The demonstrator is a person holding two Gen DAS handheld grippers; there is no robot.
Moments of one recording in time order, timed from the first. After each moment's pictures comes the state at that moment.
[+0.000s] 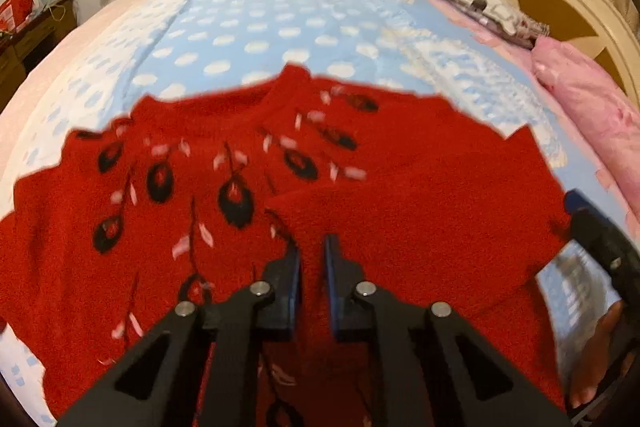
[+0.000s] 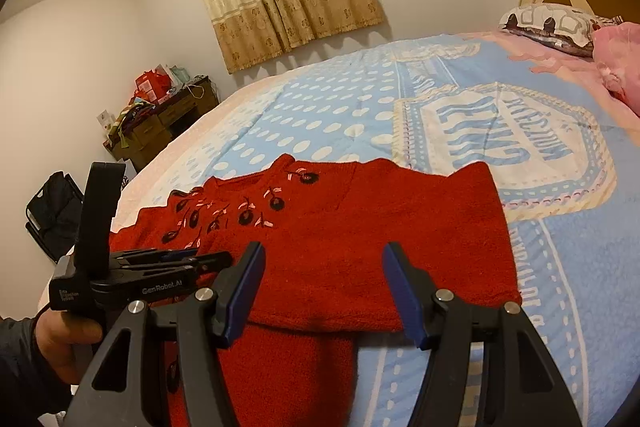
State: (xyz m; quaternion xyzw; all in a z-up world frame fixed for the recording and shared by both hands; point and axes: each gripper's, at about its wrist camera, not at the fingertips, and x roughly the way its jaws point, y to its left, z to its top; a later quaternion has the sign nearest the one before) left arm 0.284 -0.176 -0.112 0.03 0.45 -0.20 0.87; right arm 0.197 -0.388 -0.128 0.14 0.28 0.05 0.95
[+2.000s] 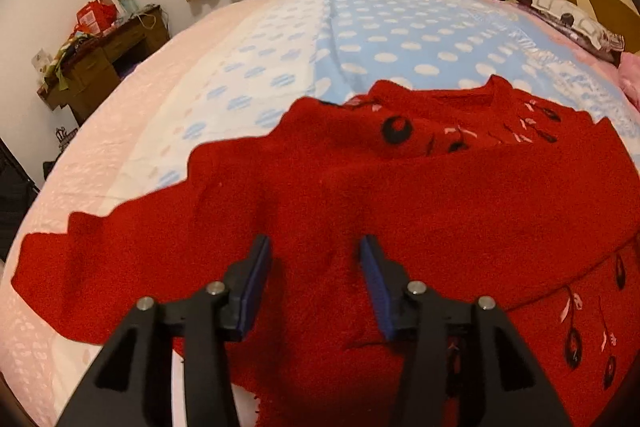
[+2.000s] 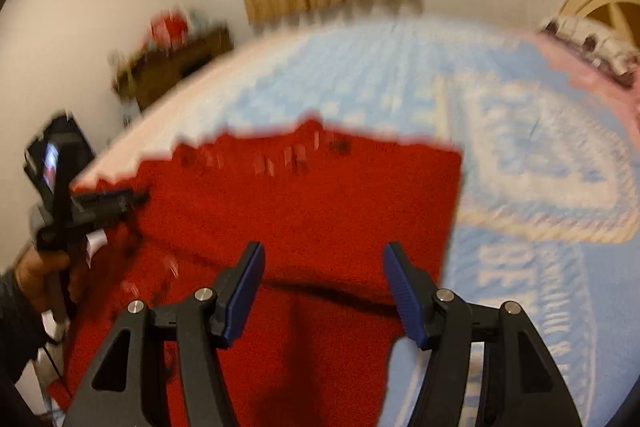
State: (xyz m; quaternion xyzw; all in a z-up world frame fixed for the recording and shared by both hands) left arm 0.301 -0.031 -0.132 0.08 0.41 -0.04 0.91; right arm 0.244 -0.351 -0.149 0.05 0.41 0.08 0.91
